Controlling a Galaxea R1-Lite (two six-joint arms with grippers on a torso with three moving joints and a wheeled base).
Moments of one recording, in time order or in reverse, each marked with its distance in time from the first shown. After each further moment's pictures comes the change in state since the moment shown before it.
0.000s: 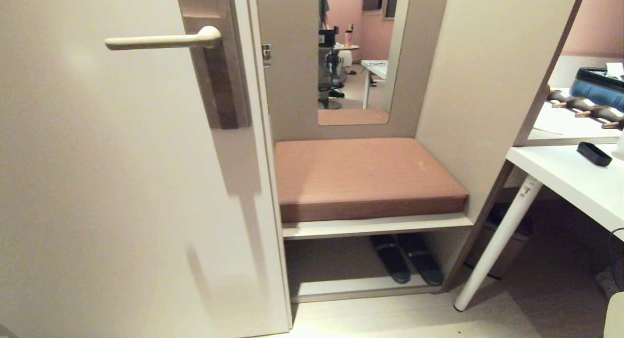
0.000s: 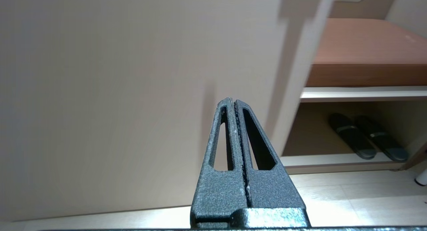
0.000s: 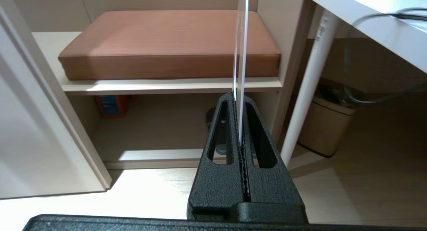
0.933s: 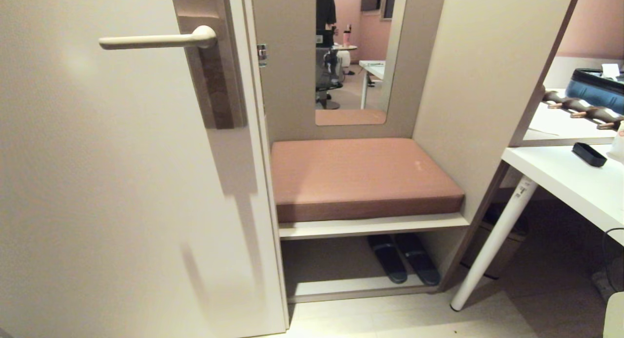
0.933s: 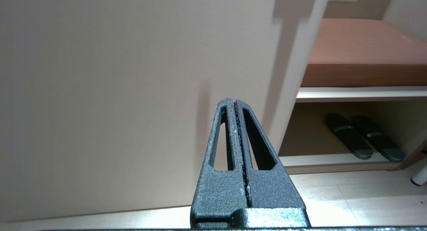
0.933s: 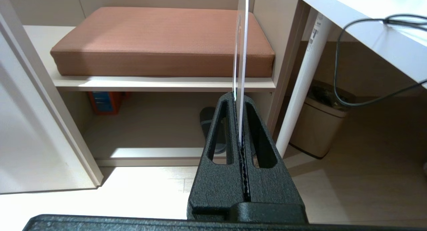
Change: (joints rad) left arm 0.000 0.000 0.000 0.000 0.000 0.000; right arm -0.001 0.000 0.000 0.001 0.004 -0.029
